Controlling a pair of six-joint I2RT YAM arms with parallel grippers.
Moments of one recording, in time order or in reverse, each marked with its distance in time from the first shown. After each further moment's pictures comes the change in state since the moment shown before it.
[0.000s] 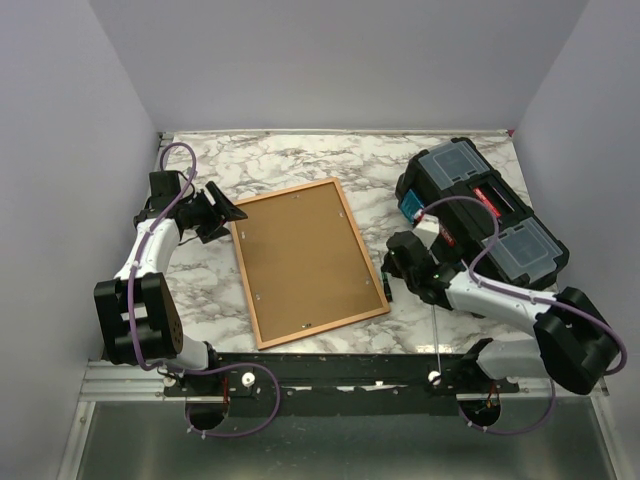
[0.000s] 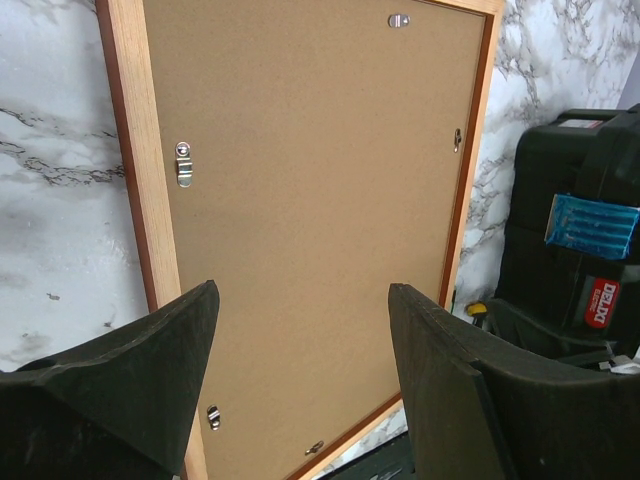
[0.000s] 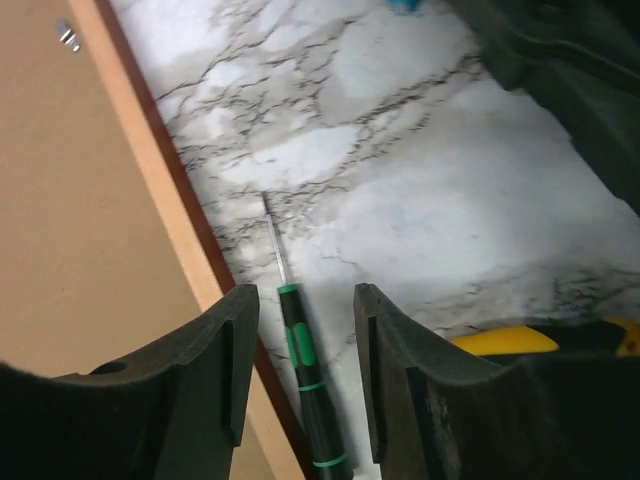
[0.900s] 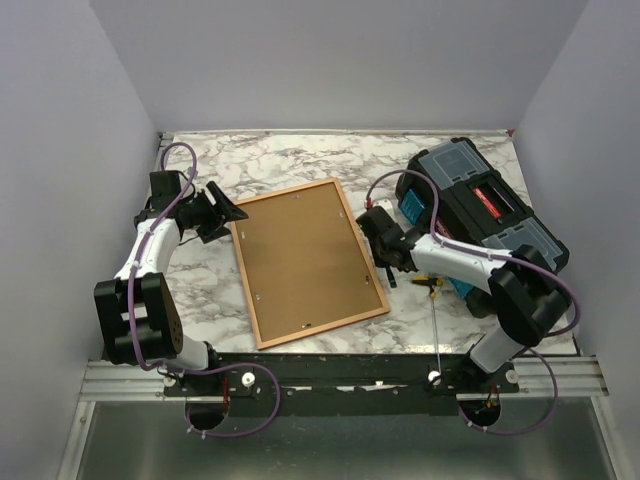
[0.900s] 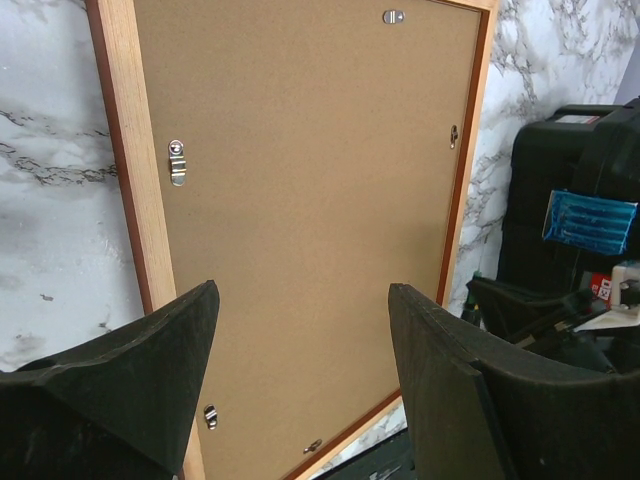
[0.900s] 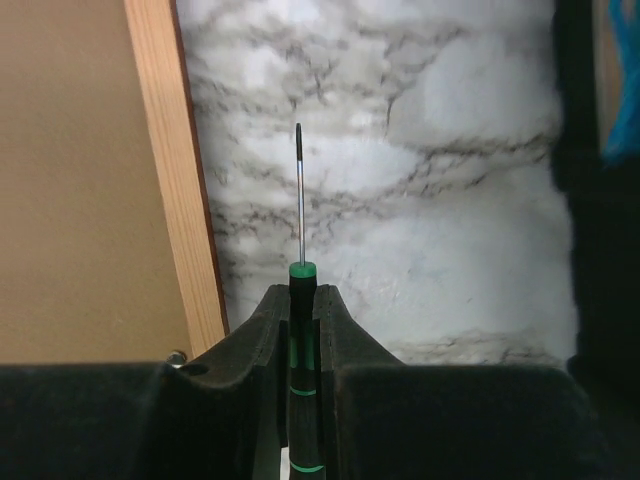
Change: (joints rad) left arm -0.002 0.000 0.000 0.001 0.008 0.000; right arm -0.001 0.364 0.390 -0.337 -0.157 -0.412
